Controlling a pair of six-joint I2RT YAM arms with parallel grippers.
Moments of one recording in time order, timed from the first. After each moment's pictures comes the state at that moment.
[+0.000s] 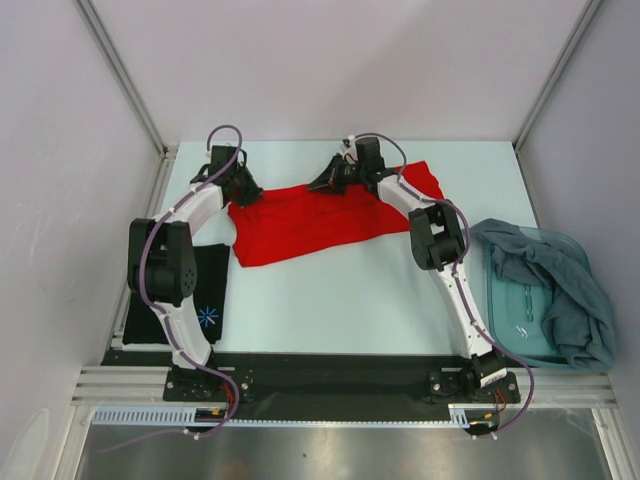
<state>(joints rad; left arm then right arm) -0.11 1.89 1.40 -0.32 0.11 -0.66 0.39 2.66 2.24 -0.06 -0.82 0.99</state>
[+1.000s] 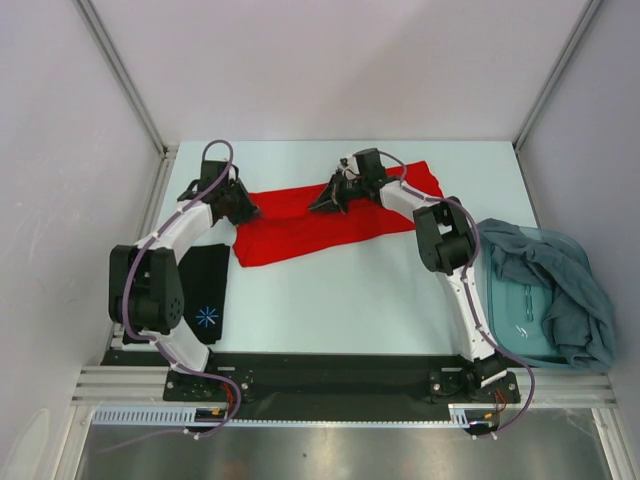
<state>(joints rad) -0.11 1.68 1.21 -0.38 0.21 -0.64 0.41 2.50 1.95 -0.11 -0.94 1.03</state>
